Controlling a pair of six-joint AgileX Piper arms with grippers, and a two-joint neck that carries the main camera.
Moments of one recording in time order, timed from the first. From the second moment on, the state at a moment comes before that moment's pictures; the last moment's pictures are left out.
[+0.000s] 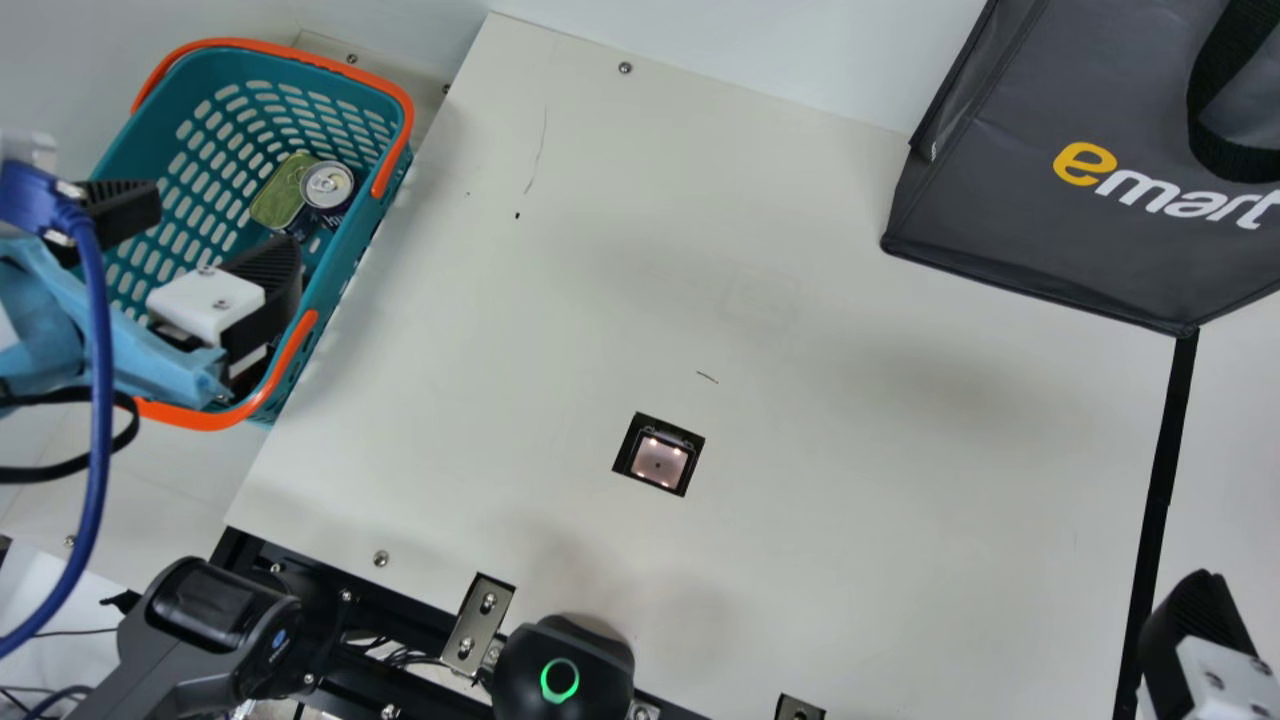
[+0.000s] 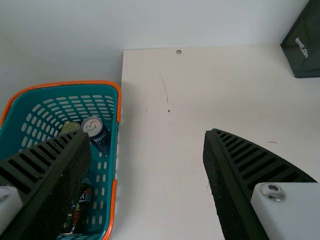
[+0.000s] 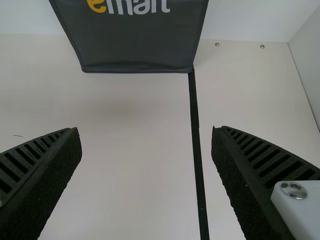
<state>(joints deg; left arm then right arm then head) -1.6 43.3 -68.9 -1.5 69.5 2.7 0.6 42.6 -69.8 -0.7 69.4 -2.2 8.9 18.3</state>
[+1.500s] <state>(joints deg) 27.8 55.7 -65.1 -5.5 57.7 12.5 0.6 42.6 -69.8 -0.8 69.4 -2.2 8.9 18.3</state>
